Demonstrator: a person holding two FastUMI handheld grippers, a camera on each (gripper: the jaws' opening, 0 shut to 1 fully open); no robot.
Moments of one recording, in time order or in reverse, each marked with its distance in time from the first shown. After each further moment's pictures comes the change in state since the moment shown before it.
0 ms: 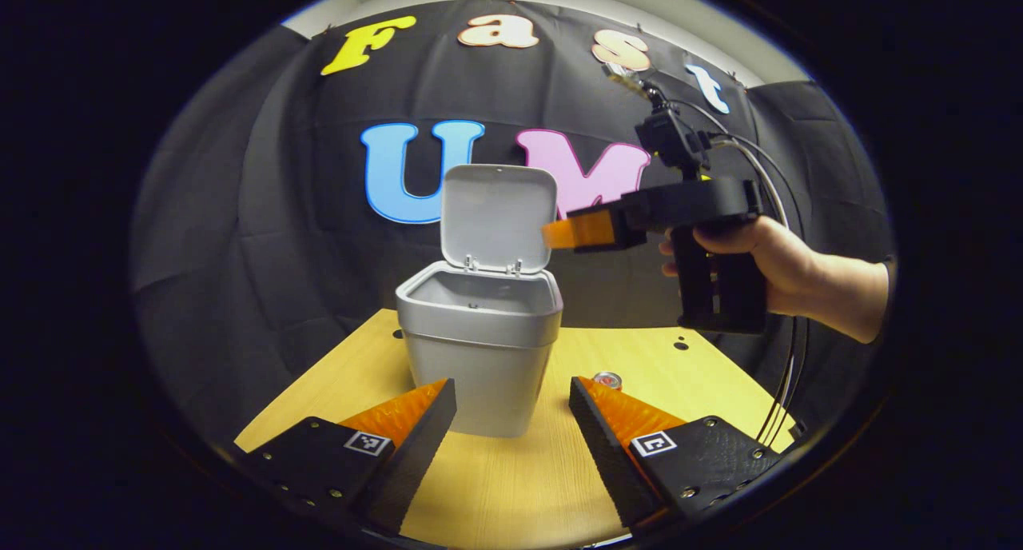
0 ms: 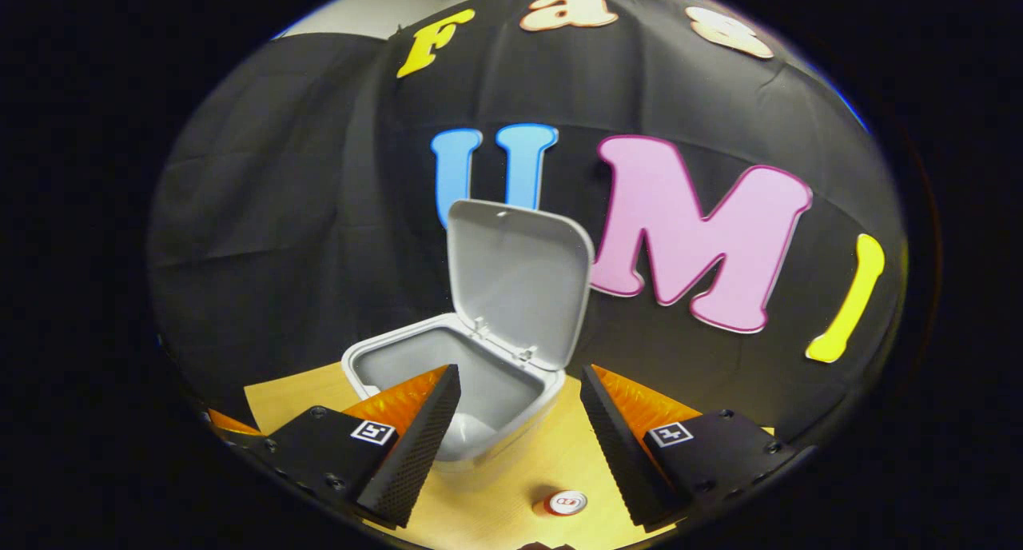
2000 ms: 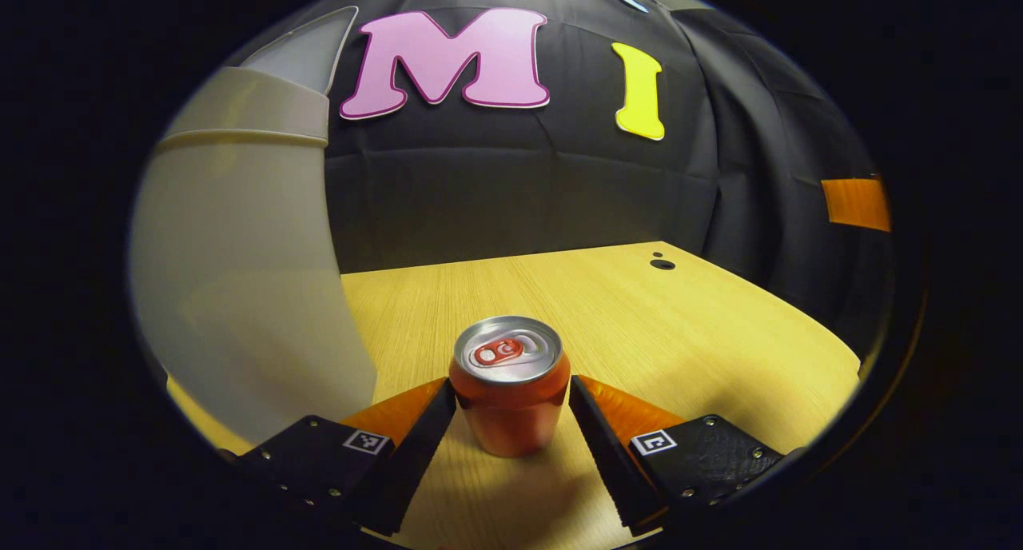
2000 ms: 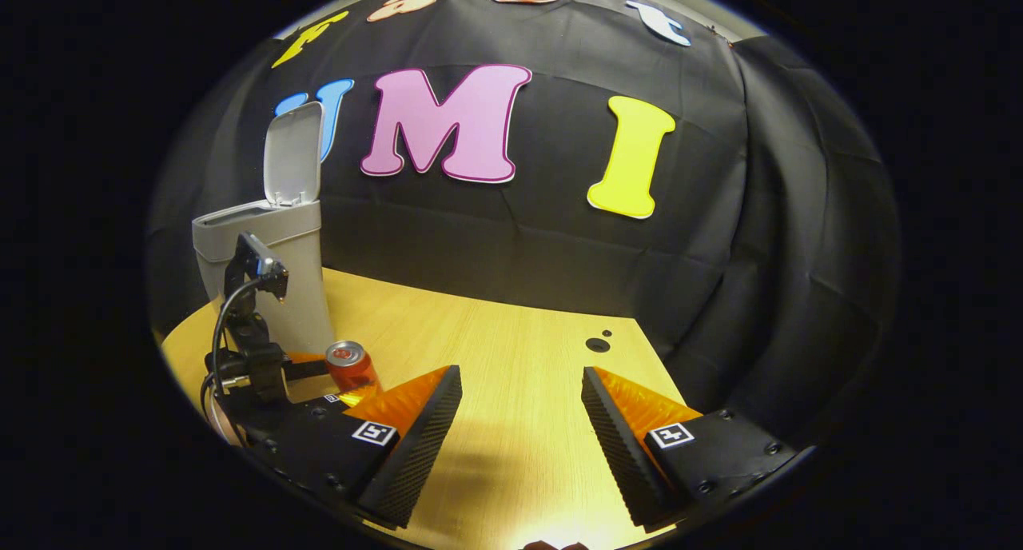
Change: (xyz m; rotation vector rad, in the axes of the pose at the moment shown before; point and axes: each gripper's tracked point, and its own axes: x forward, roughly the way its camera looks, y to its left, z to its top) left arm 0.275 -0.162 -0.165 0.151 0.124 -0.187; right arm -0.159 -0.217 -0.249 0.136 0.141 -0.505
